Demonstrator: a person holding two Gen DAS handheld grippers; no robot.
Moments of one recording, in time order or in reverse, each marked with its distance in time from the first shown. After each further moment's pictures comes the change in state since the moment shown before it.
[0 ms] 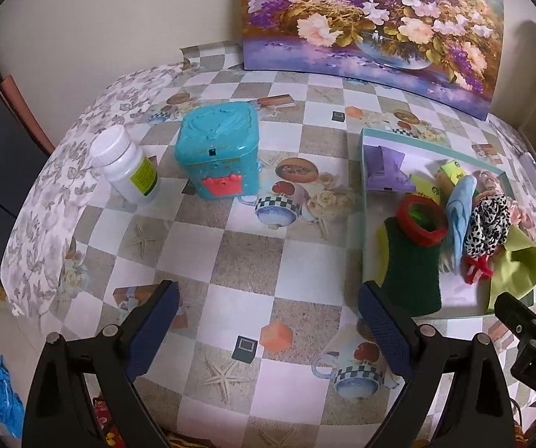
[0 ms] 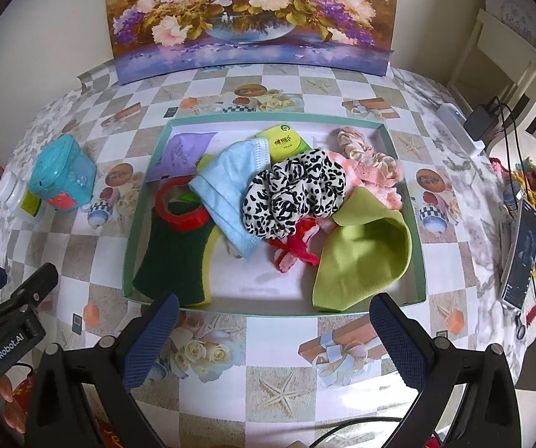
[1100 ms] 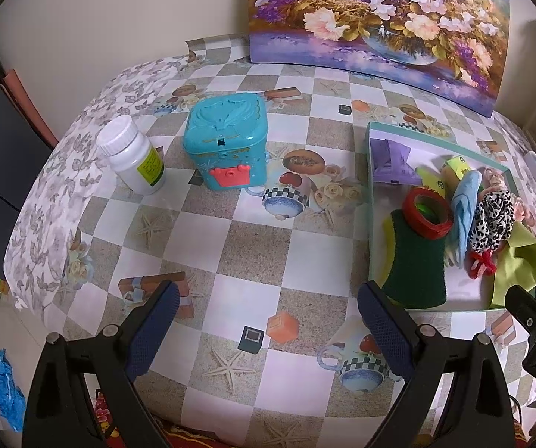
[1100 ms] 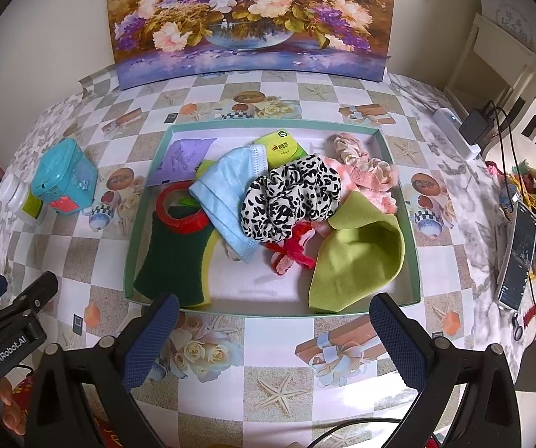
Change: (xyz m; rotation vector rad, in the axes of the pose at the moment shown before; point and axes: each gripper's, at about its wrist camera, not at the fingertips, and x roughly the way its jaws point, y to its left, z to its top) left arm 0.000 0.003 -0.003 -0.006 0.025 0.012; right arm -0.006 -0.002 0.000 0.001 -0.018 -0.003
